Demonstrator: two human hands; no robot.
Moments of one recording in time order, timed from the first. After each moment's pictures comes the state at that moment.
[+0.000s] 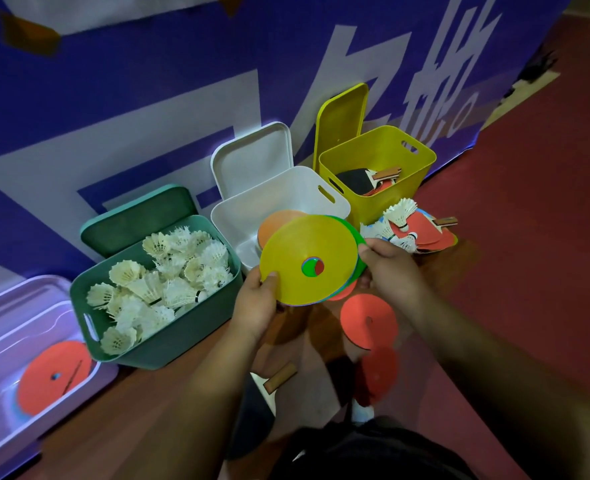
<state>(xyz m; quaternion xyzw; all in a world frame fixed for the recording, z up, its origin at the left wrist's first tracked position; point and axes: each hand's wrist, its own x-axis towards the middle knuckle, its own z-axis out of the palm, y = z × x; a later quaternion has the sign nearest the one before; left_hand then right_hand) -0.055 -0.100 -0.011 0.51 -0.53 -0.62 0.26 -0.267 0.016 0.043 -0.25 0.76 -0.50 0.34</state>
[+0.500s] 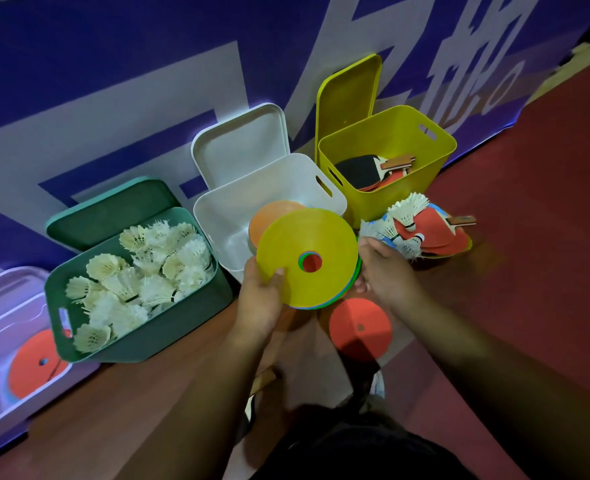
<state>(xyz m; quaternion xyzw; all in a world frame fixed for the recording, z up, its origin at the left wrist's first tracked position) -0.125 -0.094 -0.028 0.54 -0.56 -0.55 0.31 -0.334 -0.008 0.011 -0.25 0.75 -0.46 0.41</state>
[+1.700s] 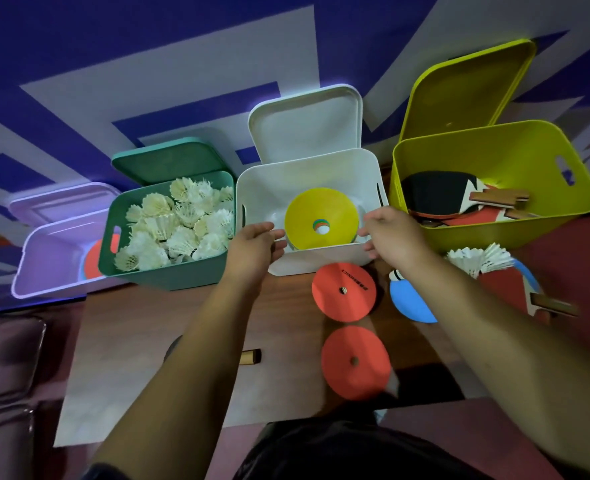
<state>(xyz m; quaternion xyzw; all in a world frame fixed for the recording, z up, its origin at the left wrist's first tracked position) -0.185 -0.150 0.007 0.69 -0.30 -0.52 0.41 -0.426 -0.160 -0.004 -0.39 0.69 -0.32 0.52</state>
